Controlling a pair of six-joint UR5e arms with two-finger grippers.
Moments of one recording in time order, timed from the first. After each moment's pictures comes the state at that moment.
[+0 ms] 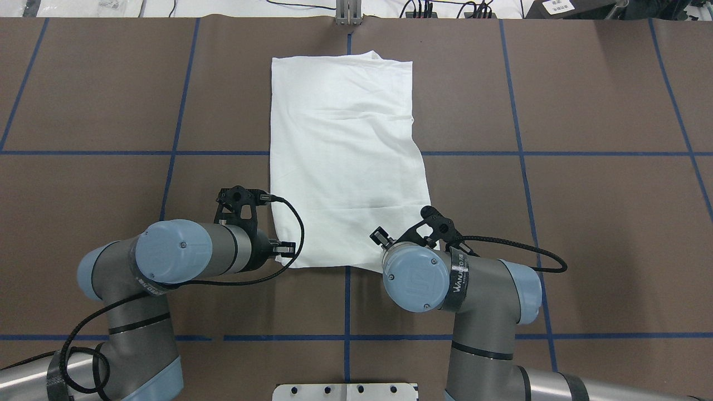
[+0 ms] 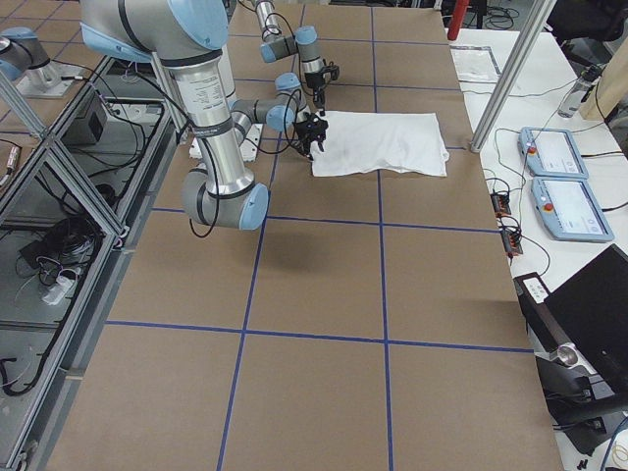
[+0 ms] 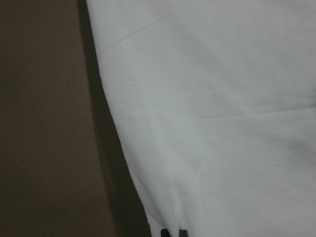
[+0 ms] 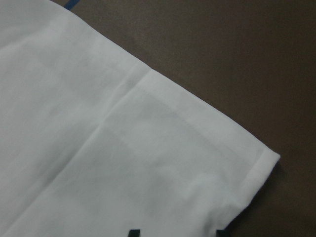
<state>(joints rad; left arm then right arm) -0.37 -1.95 -1.78 -2.08 -1.64 -1.26 0.27 -1.04 1.78 -1.54 1.43 2.19</state>
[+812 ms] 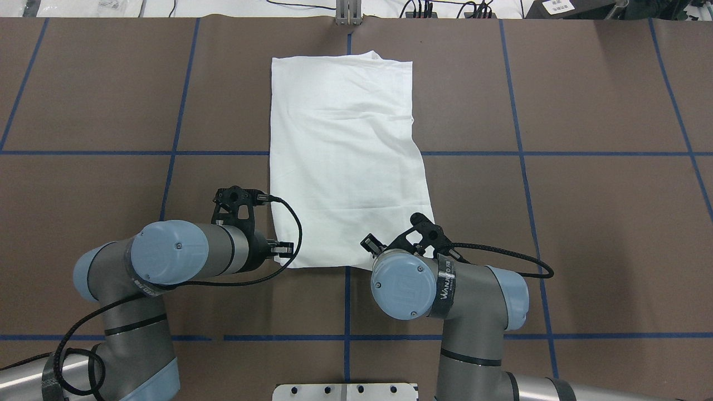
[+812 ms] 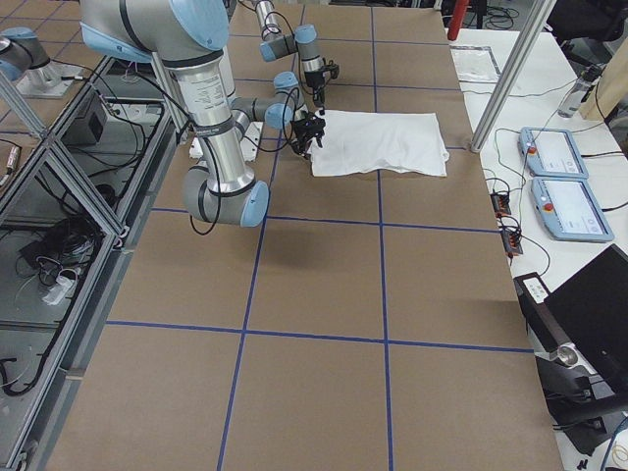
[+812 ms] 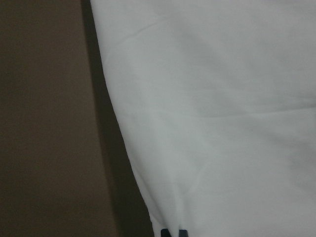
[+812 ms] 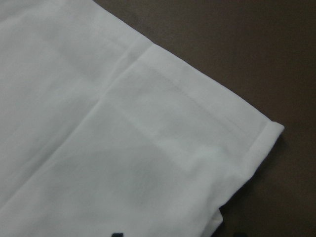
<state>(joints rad) -0.37 -1.94 -1.79 -2.08 -1.64 -1.27 0.25 -1.01 1.75 -1.55 1.43 2.19</state>
